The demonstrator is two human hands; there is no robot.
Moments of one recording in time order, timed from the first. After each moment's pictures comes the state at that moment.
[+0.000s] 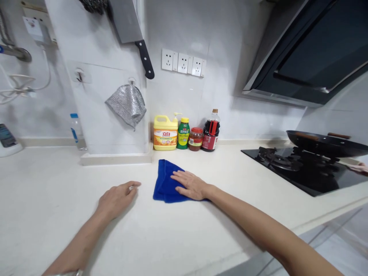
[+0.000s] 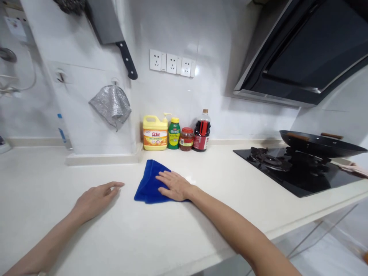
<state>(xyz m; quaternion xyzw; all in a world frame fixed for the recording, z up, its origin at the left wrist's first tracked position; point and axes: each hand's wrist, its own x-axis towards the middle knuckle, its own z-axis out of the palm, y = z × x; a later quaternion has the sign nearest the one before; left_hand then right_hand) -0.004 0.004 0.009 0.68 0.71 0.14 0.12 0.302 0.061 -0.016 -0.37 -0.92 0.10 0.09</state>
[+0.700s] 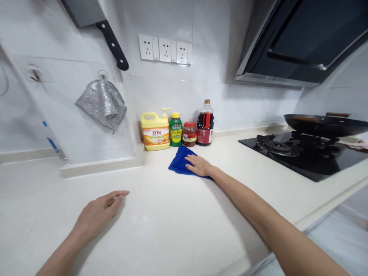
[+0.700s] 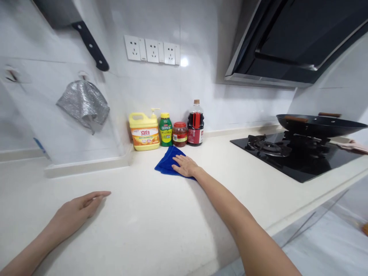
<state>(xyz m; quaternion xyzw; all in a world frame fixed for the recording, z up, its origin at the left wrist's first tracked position) -0.022 0.014 -0.003 0.67 0.71 0.17 0.15 0.371 0.161 -0.036 -0.53 -0.84 0.05 0.09</state>
